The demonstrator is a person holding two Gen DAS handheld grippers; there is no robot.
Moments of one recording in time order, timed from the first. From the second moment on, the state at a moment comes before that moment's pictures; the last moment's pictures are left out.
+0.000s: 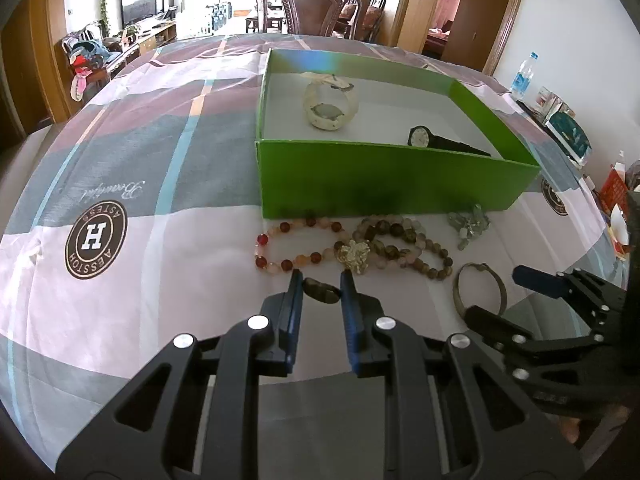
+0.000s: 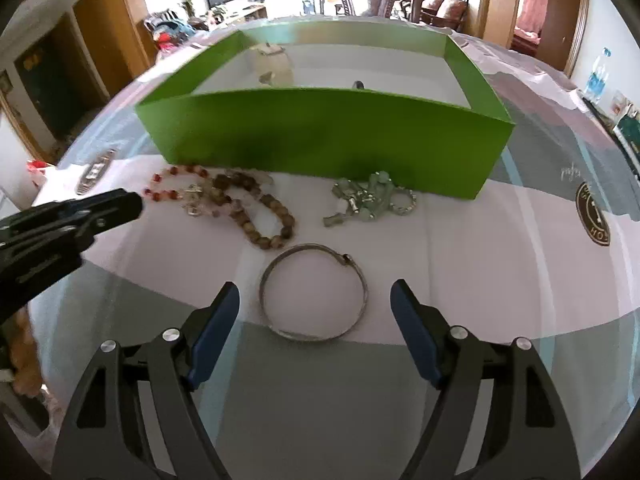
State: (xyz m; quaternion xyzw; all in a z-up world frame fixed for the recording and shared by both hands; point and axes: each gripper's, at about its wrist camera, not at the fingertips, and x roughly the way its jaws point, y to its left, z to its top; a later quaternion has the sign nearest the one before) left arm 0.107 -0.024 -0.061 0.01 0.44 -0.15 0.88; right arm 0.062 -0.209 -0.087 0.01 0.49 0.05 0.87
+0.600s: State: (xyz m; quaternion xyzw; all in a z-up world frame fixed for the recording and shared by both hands) left arm 0.119 -0.031 -0.025 0.01 0.41 -0.16 0.90; right arm 0.064 -0.219 -0.034 -0.01 0.41 0.03 0.91
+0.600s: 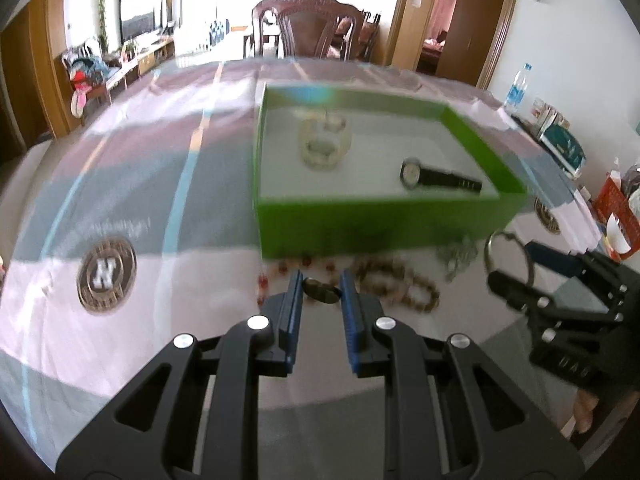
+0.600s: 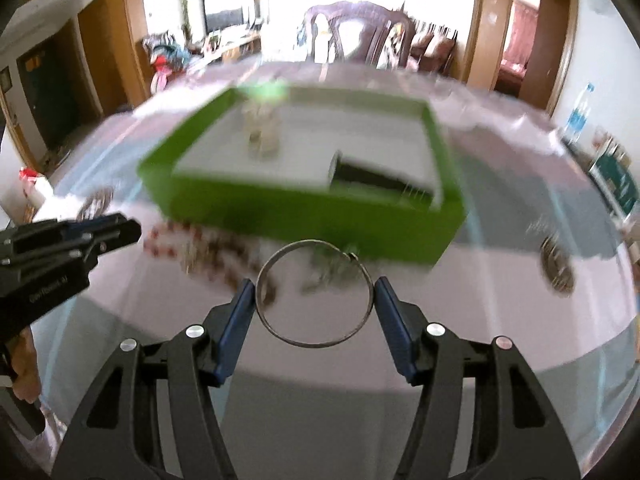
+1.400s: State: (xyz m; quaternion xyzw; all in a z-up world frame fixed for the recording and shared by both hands) left arm 0.202 -0.043 0.005 -0.01 0.39 -0.15 0.91; right arm 0.144 -0.260 -0.012 0.04 0.36 -0.01 0.93
